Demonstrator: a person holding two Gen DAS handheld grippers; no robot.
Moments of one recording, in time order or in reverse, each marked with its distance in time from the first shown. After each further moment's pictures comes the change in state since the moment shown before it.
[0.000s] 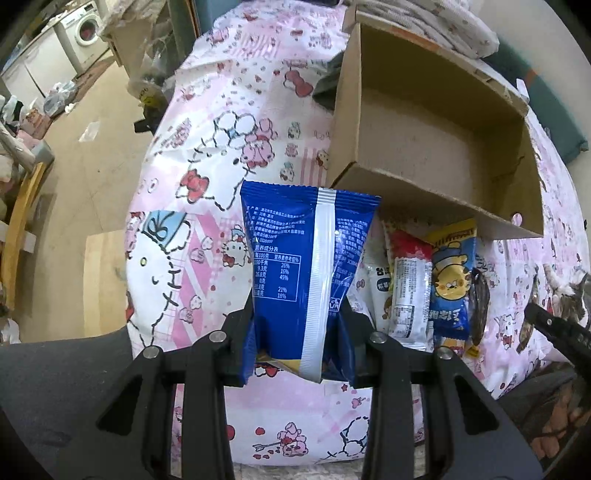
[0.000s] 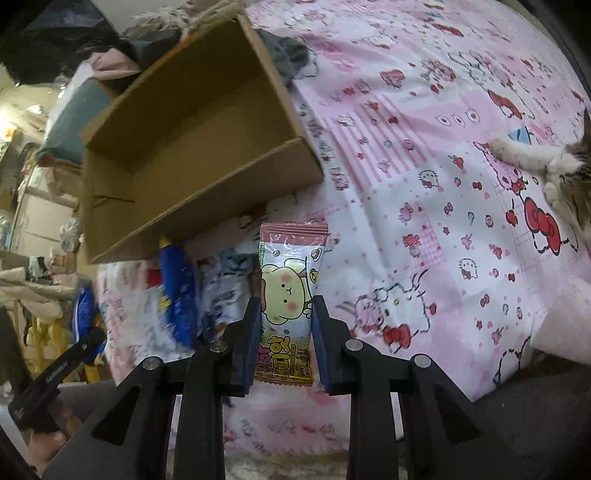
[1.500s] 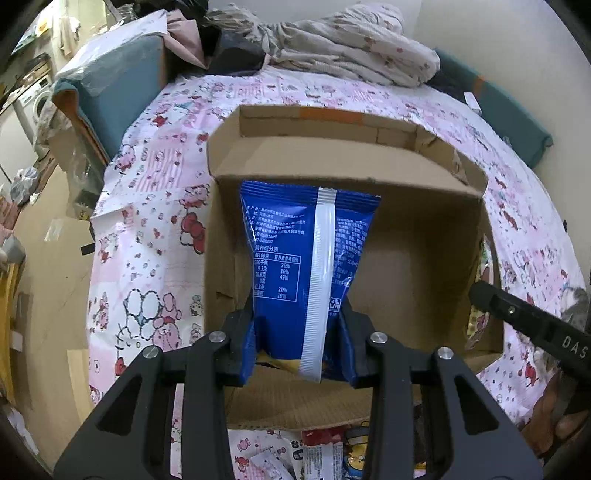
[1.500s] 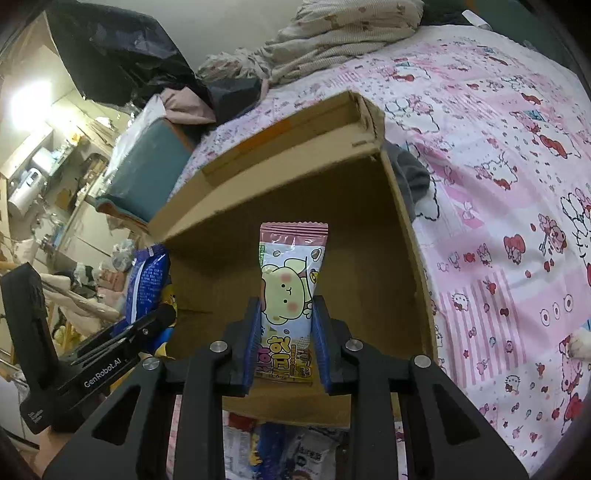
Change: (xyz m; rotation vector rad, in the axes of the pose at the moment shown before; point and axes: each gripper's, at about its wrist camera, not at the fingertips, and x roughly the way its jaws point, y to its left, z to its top) left arm 0.012 -0.103 0.134 0.193 -0.209 -0.091; right arm 0.021 0.064 0.132 -0.142 -0.179 0.189
